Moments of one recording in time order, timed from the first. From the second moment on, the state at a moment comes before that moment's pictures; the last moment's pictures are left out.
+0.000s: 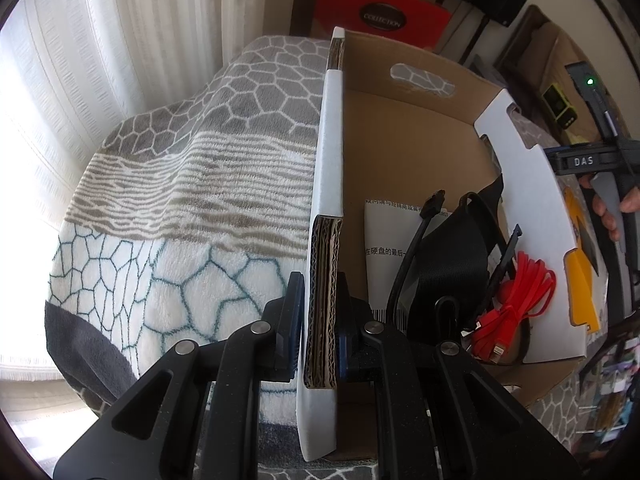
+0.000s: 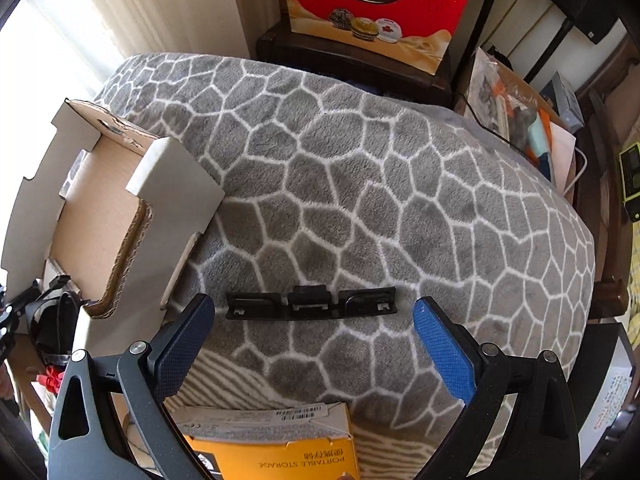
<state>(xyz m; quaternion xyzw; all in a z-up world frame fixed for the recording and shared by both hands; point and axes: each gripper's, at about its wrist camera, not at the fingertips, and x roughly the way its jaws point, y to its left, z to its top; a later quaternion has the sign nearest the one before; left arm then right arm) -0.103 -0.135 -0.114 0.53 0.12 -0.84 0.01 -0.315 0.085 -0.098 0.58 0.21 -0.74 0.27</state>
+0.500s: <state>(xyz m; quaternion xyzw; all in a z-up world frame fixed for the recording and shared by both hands) -0.102 -0.136 -0.115 0.53 0.12 -0.84 0.01 -0.320 0.078 -0.111 0.58 0.23 -0.73 0.27</state>
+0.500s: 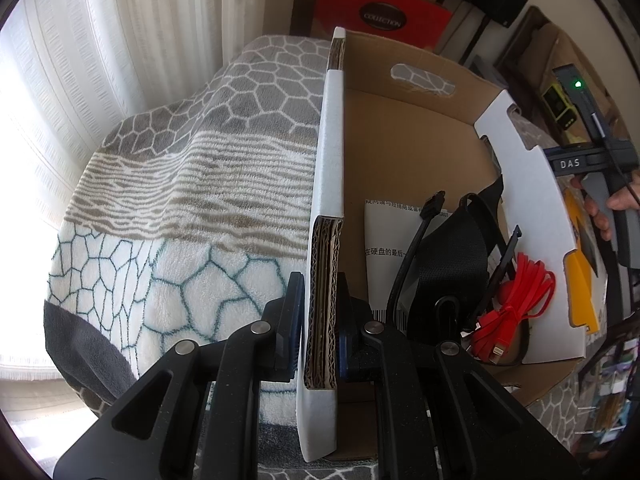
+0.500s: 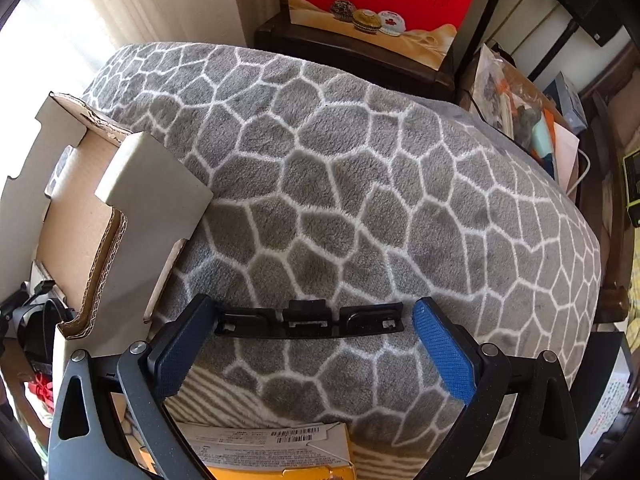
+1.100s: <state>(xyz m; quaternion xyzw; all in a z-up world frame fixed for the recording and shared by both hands) -0.101 -0.136 -0.115 0.53 0.12 -0.84 0.02 -0.301 0.080 -0.082 0.56 0.22 -0.75 0.28</state>
